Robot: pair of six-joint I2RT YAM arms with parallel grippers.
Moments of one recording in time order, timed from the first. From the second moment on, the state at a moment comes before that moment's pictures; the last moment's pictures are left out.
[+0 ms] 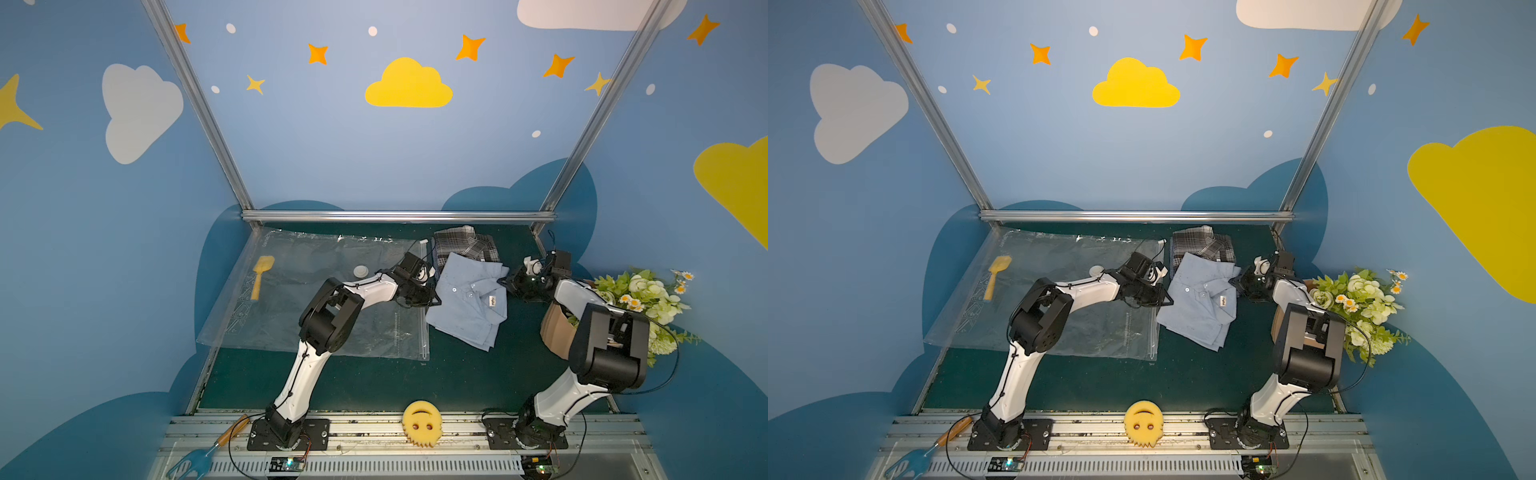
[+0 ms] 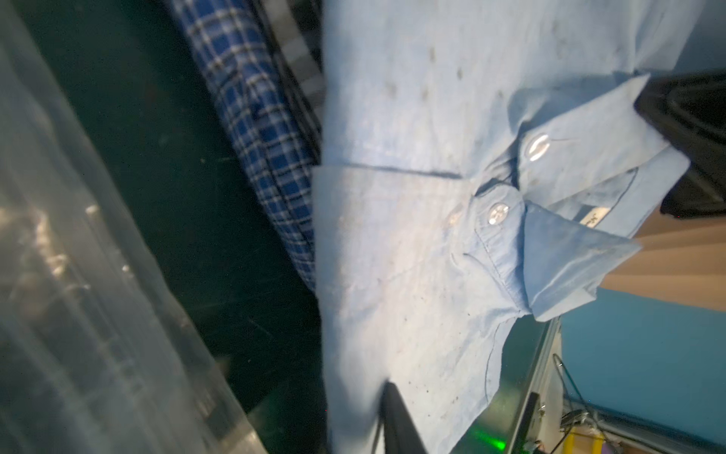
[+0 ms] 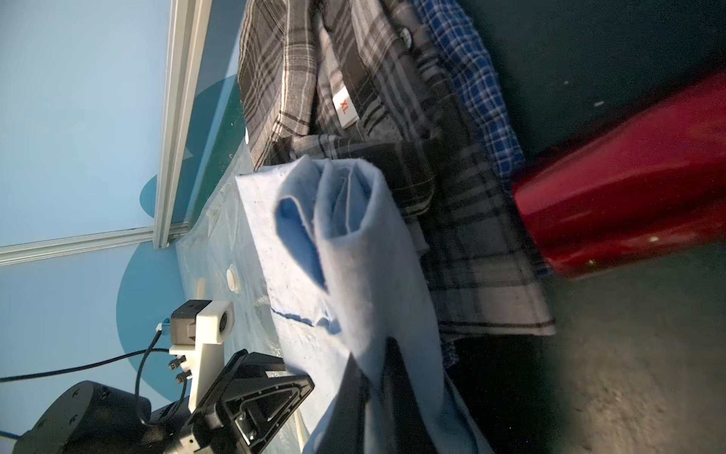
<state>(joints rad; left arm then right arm) -0.66 2.26 1.61 -0.25 0.57 -0.58 -0.20 1.69 1.07 -0.36 -0.66 0.53</state>
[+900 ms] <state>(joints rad) -0.67 2.32 2.10 -0.40 0.55 -0.57 -0.17 1.85 1.66 -0.53 -0.67 0.52</state>
